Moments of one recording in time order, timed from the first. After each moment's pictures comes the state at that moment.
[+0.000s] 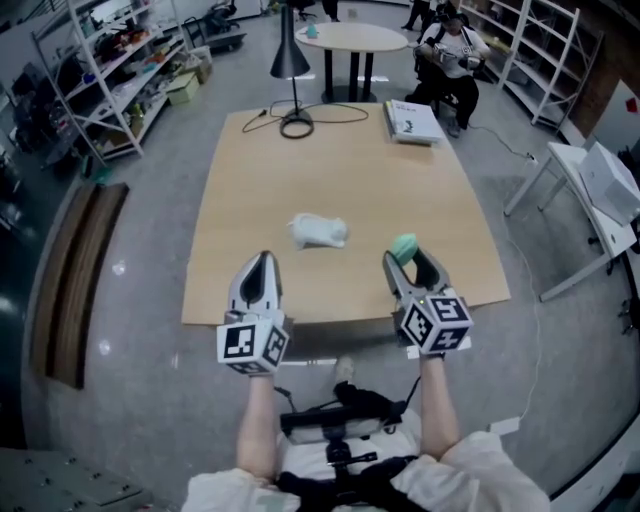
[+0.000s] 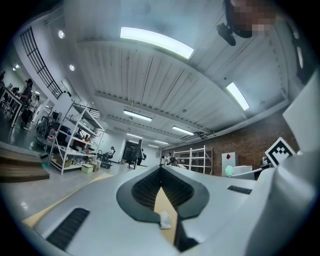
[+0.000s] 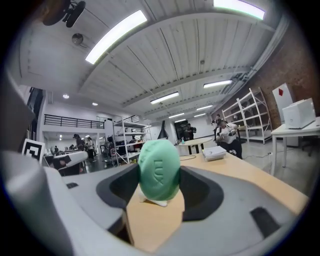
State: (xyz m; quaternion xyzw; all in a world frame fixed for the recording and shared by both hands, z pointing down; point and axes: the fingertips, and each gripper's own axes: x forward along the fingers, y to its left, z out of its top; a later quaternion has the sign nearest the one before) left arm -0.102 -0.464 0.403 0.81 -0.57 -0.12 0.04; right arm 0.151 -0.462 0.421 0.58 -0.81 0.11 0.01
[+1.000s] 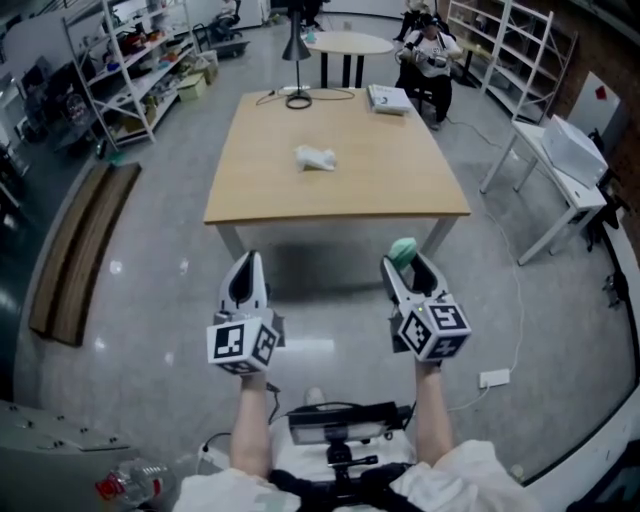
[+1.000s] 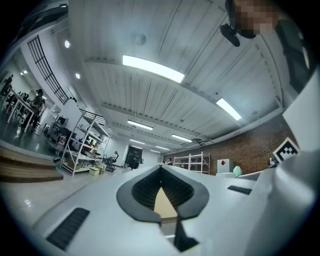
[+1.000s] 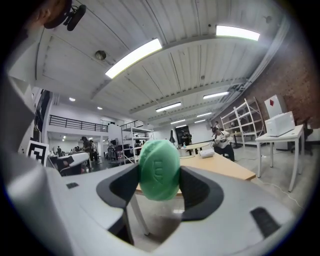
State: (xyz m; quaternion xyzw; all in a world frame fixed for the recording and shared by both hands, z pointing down) left arm -0.153 -0.027 0.362 0.80 -0.58 -0.14 0.03; right arm 0.116 -0.013 0.374 0.59 -0.80 0.09 -0.01
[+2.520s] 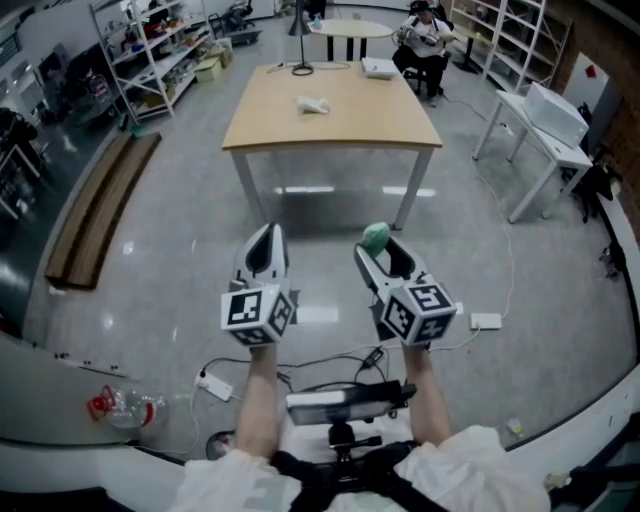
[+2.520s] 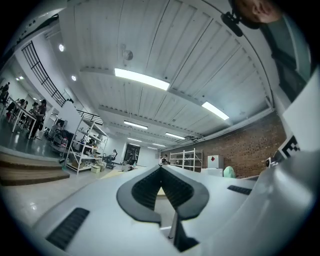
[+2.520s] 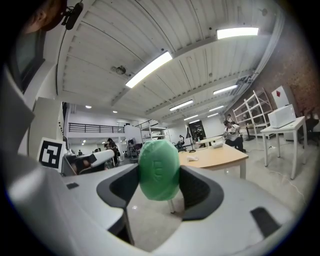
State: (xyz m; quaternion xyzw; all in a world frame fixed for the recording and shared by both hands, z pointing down) left arm -0.079 0.349 0.344 0.81 -0.58 -0.12 0.03; right arm 0.099 0.373 0.366 0.50 -0.86 0.11 -0.02
